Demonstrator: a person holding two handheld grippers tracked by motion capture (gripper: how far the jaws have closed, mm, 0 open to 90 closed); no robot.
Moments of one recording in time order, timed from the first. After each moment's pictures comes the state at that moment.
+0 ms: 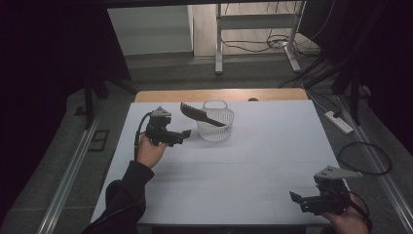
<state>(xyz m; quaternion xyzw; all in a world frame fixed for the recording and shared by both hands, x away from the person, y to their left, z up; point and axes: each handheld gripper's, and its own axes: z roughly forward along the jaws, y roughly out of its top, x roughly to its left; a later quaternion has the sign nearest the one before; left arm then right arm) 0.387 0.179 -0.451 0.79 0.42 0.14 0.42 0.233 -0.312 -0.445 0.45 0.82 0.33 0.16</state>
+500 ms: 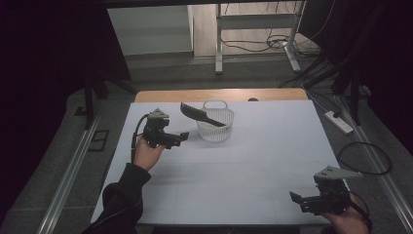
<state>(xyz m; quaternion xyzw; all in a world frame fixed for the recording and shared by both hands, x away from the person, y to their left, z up) 0.379 0.185 -0.450 0.79 0.42 0.13 0.42 0.233 -0.312 -0.445 0.45 0.82 0.33 0.16</state>
